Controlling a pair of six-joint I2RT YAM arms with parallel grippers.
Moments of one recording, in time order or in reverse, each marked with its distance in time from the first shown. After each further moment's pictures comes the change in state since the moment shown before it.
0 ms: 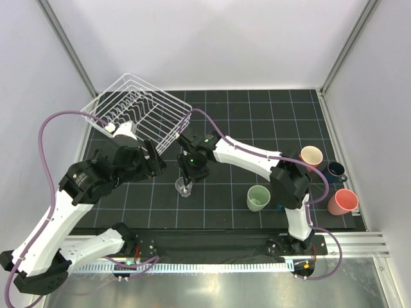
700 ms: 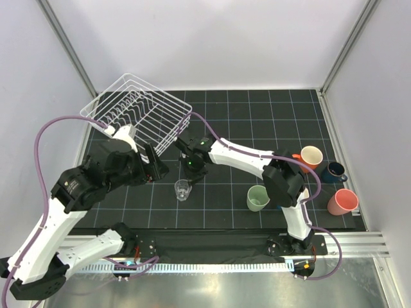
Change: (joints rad) left arm 0.000 -0.061 -0.007 0.005 0.113 0.023; right arm 0.008 0.073 0.017 0.012 0.029 0.002
